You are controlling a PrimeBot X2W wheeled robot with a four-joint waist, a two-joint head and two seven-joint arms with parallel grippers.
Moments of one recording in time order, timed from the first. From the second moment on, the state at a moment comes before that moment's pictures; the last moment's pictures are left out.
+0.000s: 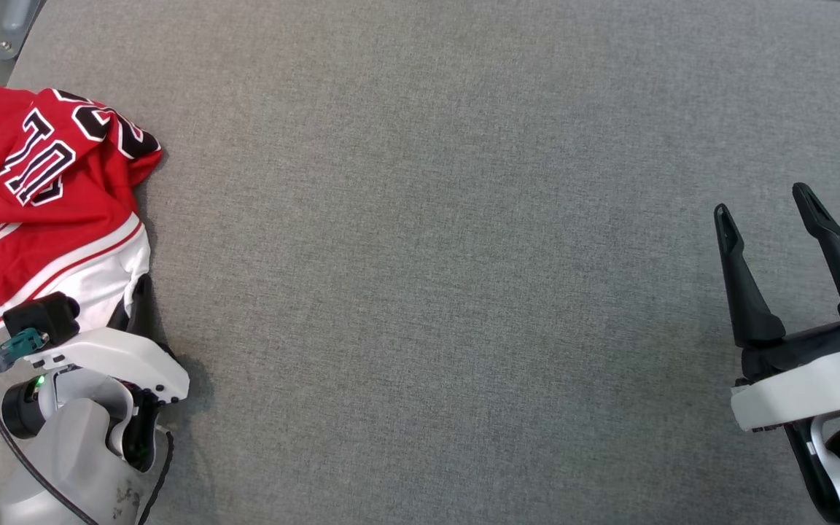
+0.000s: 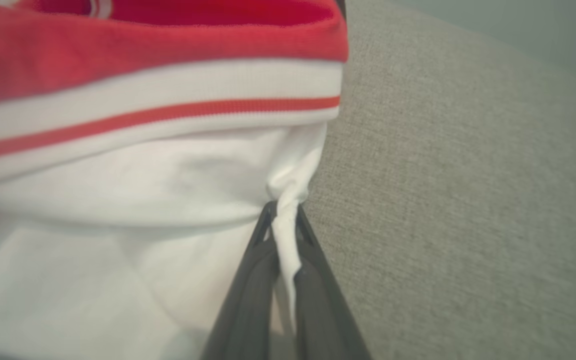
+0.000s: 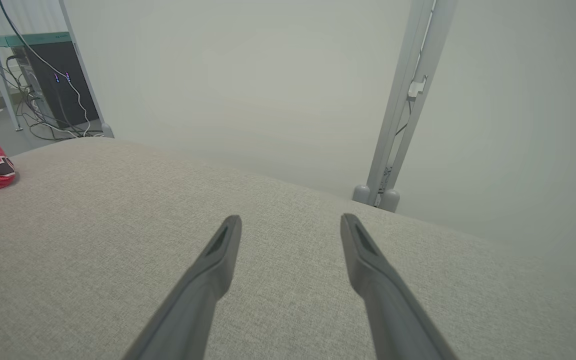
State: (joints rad) left arm -0.58 0.21 -0.21 0.98 -0.65 -0.09 -0.24; right arm -0.15 -0.12 0.00 -0.31 0.03 0.13 0.14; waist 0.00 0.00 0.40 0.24
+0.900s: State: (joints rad) left arm -0.12 0.32 -0.13 0.03 -0.50 0.16 -0.13; right arm -0.06 -0.05 -0.06 -0.18 0.14 0.13 -0.02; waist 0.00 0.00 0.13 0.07
